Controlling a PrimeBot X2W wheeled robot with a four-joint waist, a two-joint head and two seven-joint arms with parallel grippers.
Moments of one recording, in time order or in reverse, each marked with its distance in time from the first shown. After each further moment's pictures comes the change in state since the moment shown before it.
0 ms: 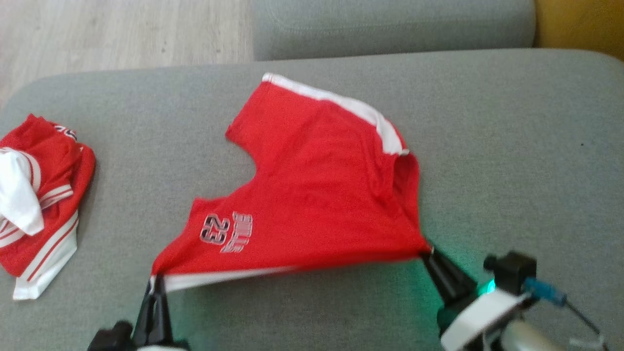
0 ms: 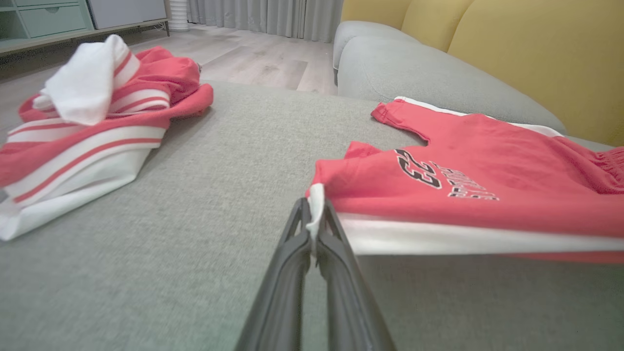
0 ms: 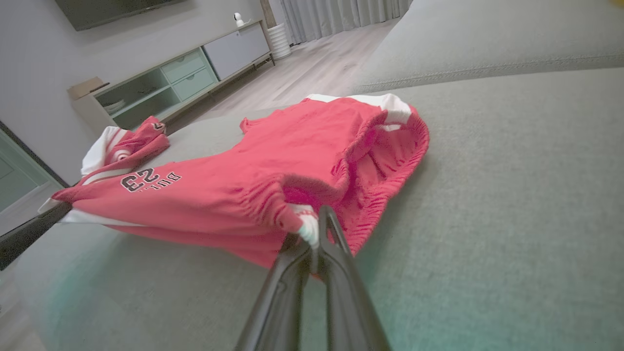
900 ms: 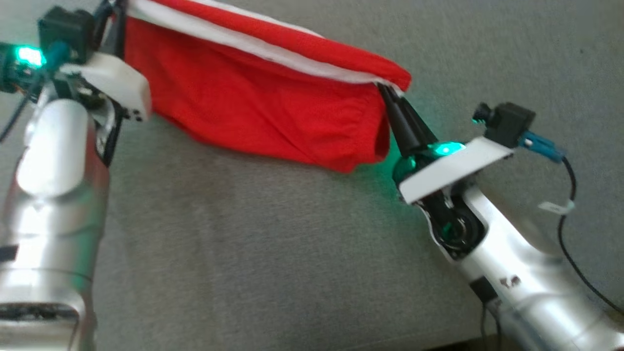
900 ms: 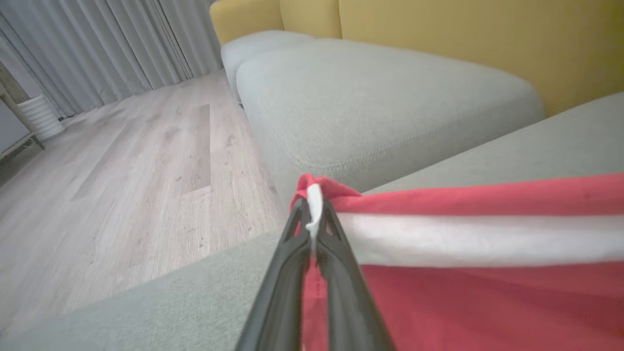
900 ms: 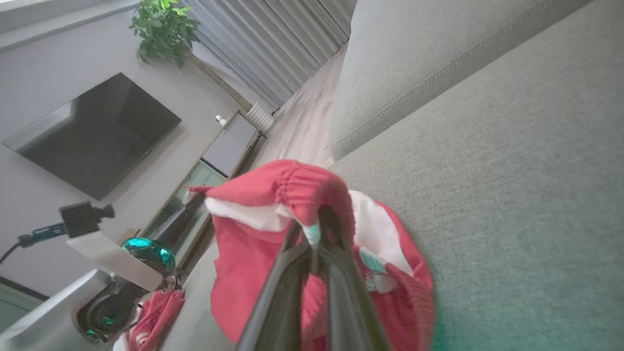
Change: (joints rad) left arm -0.967 0.183 -0.144 0.374 0.186 -0.114 0.222; right arm -0.422 0.142 0.037 -0.028 0.466 0.000 0.066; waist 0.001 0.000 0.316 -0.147
